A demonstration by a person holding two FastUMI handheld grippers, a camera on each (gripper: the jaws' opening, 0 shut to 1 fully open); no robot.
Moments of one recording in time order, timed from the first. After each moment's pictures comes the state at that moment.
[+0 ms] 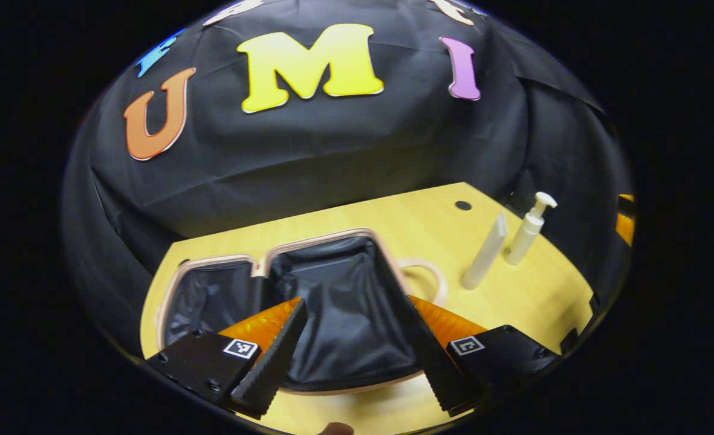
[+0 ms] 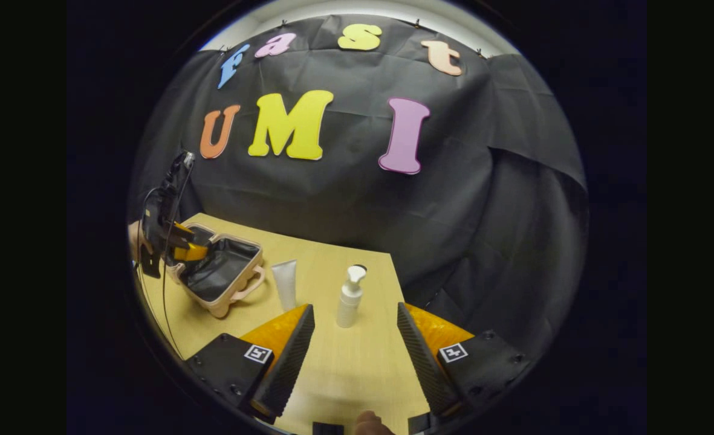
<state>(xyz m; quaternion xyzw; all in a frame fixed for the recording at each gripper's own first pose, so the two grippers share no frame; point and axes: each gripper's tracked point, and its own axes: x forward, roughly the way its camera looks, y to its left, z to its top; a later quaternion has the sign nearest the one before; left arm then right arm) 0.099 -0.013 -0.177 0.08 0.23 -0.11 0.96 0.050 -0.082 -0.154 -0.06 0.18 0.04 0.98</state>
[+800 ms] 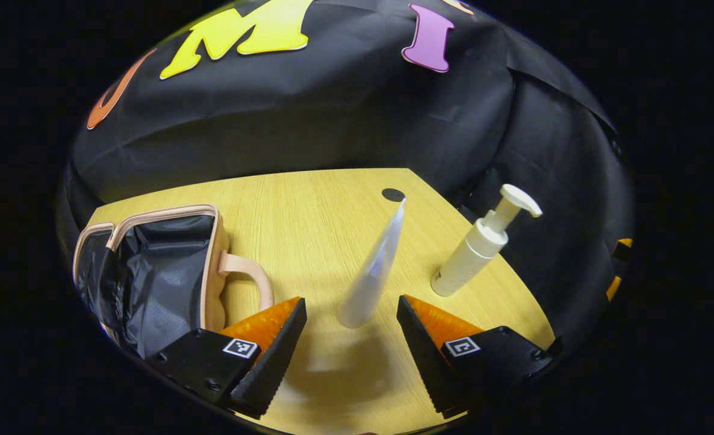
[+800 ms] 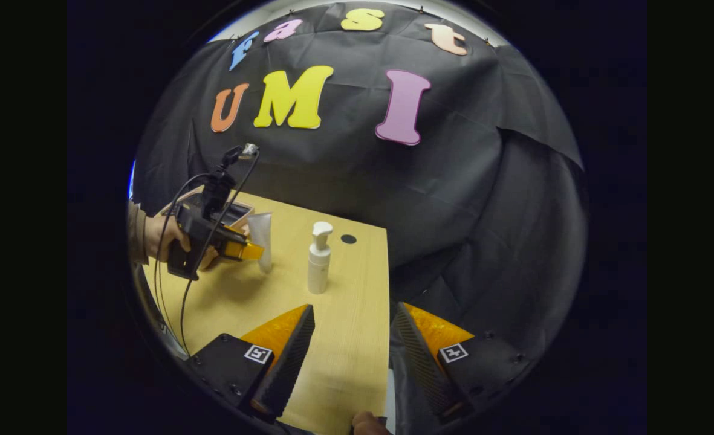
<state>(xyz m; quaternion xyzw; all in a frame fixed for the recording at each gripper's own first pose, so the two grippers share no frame) 0.155 -0.190 -0.264 0.00 0.29 -0.17 0.94 0.048 -0.165 -0.209 -0.10 0.23 0.08 0.96</state>
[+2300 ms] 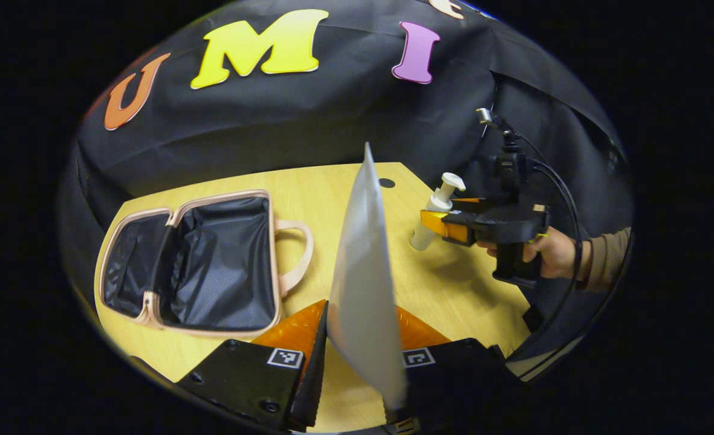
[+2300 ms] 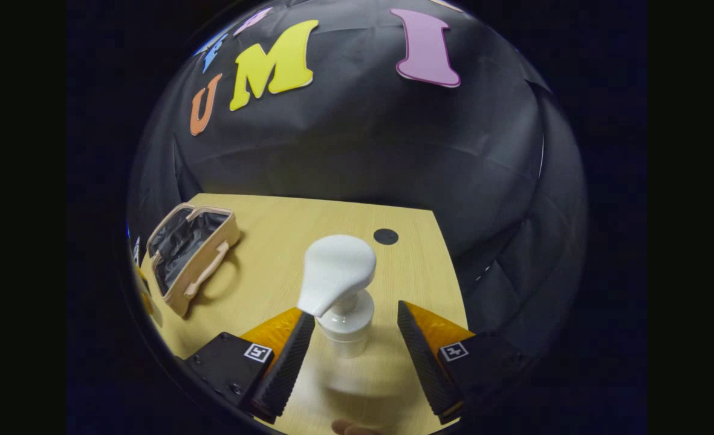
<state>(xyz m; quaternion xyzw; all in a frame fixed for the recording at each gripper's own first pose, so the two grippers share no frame) -0.010 -0.117 -0.201 0.01 0.31 -0.16 0.94 0.248 -0.054 -0.316 -0.03 0.28 0.11 0.95</state>
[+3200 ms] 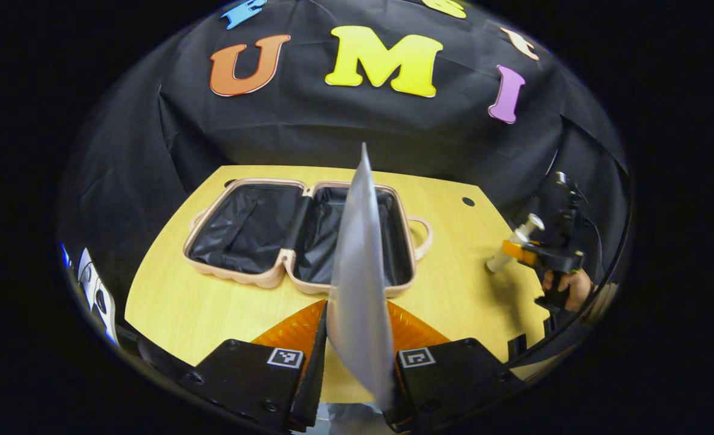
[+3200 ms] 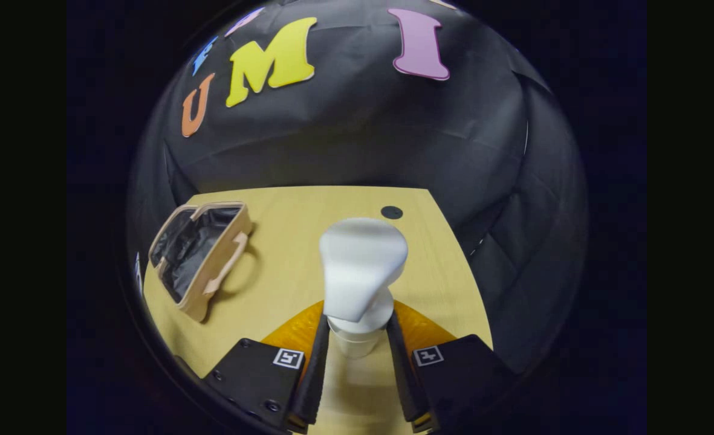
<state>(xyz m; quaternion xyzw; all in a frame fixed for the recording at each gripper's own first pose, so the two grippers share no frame) -0.049 0.071 -0.163 -0.05 0.30 -0.02 0.95 0.149 -0.009 -0.301 0.01 0.31 0.08 0.95</state>
